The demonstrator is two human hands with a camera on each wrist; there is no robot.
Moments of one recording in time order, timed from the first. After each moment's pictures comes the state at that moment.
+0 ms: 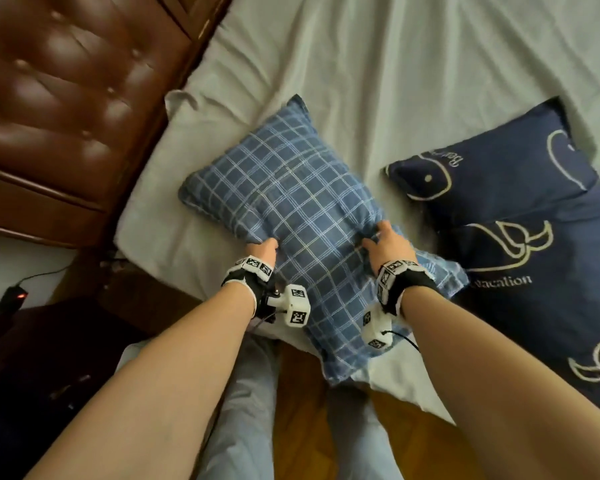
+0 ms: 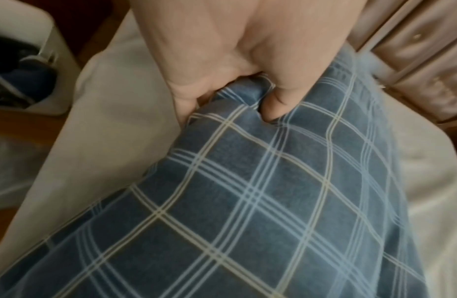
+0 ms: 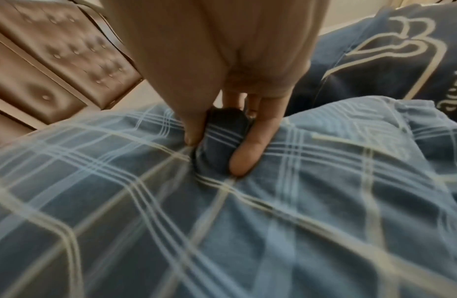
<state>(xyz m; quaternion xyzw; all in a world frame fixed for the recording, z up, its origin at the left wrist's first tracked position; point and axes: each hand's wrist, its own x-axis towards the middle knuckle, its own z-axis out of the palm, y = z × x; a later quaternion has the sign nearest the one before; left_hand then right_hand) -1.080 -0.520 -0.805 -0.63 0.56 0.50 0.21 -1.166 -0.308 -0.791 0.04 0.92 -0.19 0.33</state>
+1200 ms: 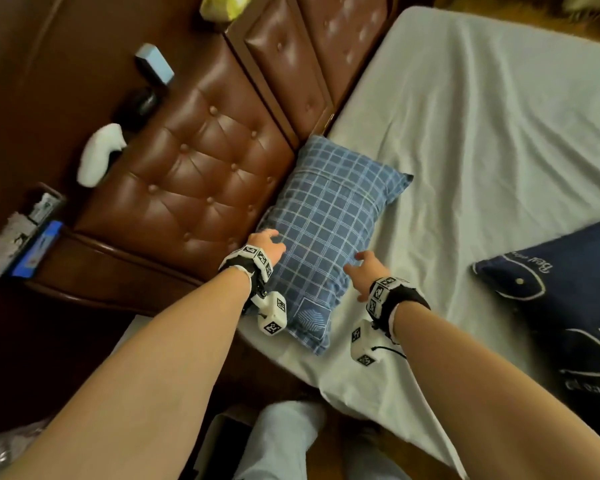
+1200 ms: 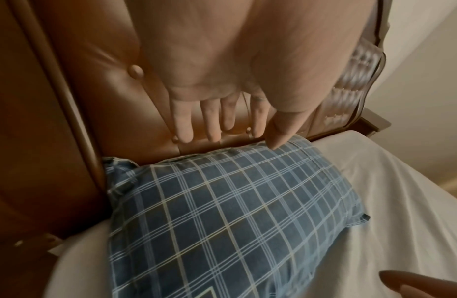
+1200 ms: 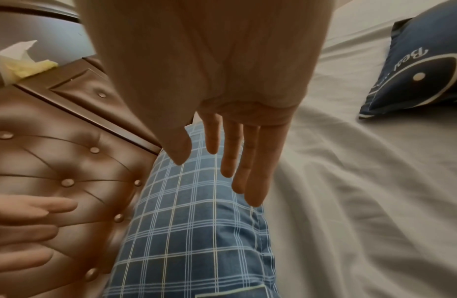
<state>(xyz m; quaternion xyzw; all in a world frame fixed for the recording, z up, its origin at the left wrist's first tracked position) -1.154 -0.832 -0.649 -0.40 0.82 0.34 0.22 -1.201 -0.614 -0.673 0.10 0.82 -0.35 0.44</state>
